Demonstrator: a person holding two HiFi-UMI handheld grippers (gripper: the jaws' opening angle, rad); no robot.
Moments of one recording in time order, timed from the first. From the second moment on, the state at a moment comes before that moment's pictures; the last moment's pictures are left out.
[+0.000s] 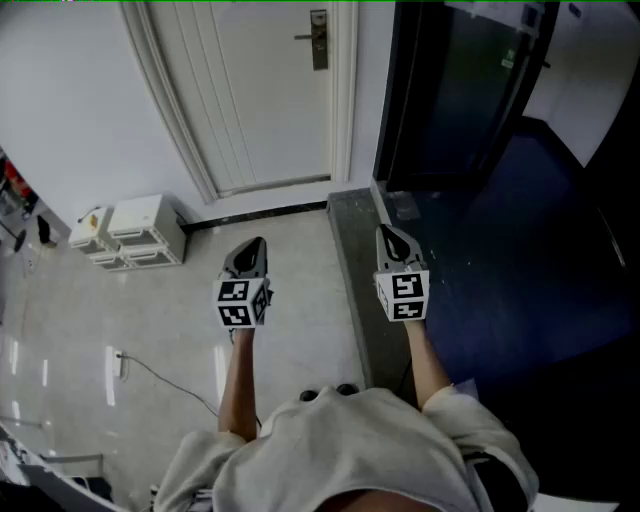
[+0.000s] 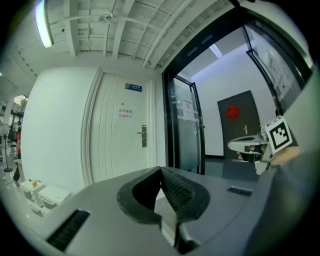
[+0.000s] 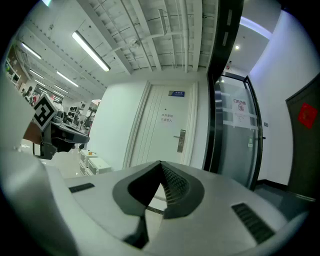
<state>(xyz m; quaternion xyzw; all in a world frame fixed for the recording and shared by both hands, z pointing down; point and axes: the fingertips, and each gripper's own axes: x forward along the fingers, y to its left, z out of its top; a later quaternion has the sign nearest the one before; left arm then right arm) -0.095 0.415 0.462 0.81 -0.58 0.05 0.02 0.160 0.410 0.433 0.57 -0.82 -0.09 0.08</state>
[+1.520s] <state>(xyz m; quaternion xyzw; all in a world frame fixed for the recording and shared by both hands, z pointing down) -0.033 0.374 0.481 0.80 -0.59 0.06 0.04 0.209 0.357 0.446 0.54 -0.83 -0.09 0.09</state>
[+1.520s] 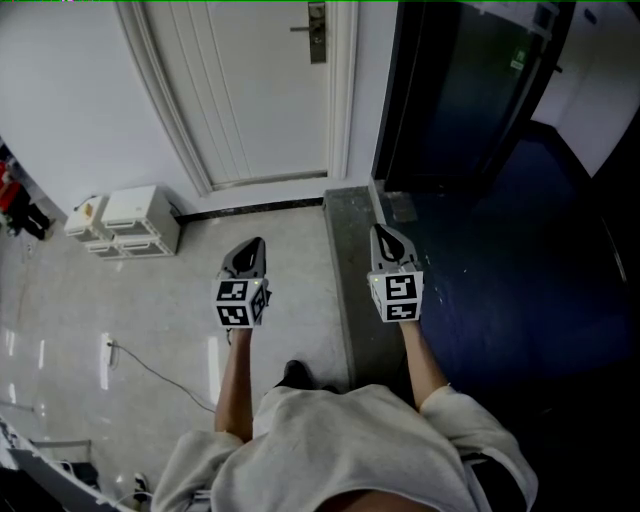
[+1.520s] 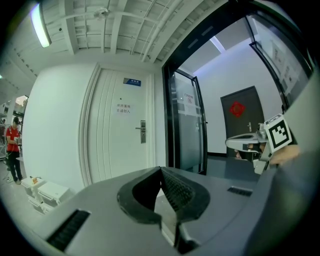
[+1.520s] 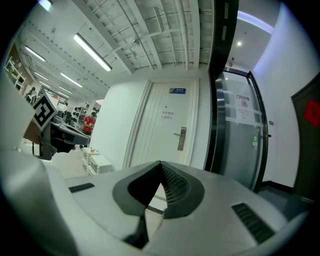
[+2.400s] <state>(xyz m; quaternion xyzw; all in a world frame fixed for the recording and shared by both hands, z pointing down) -0.074 0.155 0.501 0.82 -0.57 0.05 0.05 0.157 0.151 0.459 0.55 -0.82 -0.10 0.10</state>
